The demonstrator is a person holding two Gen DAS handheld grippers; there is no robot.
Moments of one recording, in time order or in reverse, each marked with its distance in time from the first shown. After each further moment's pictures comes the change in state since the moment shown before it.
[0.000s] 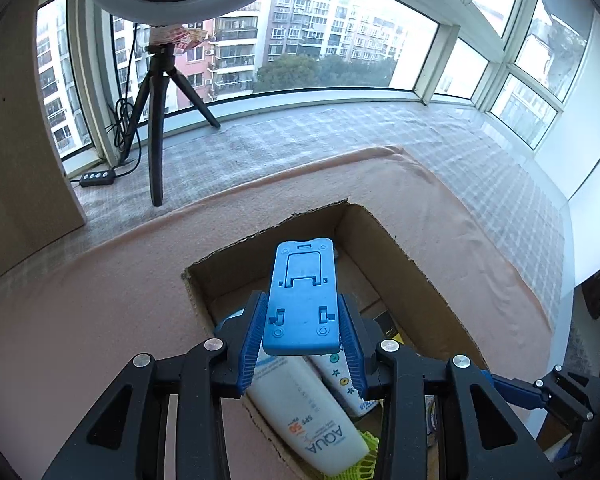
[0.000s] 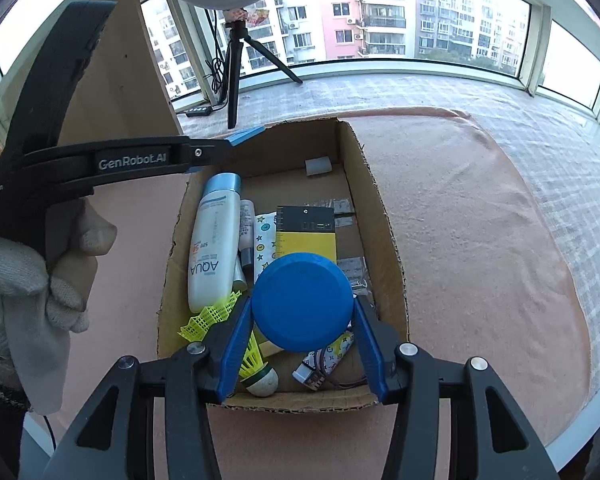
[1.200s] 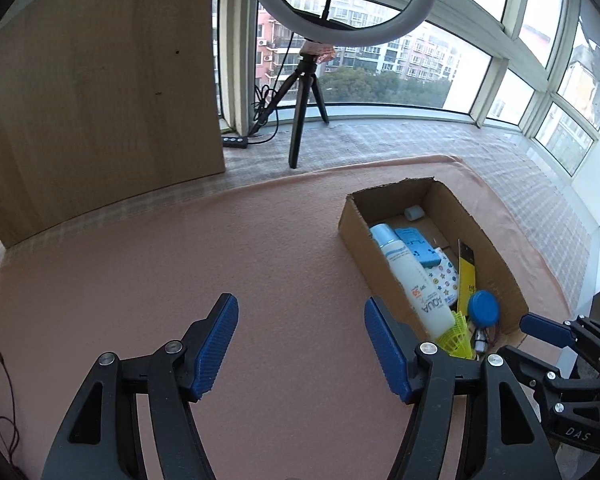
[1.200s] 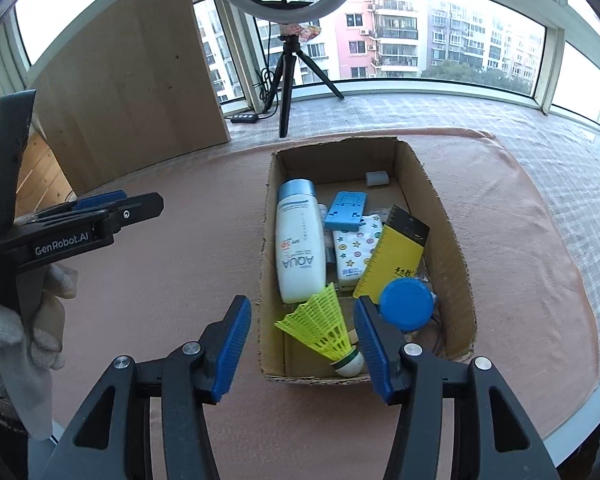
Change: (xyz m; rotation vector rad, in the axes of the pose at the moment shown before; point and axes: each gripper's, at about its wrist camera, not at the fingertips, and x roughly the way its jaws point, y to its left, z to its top) left arm -0.136 0.089 -0.097 -0.130 -0.052 0.187; right arm -0.034 0.074 -0.013 -0.031 -0.043 0.039
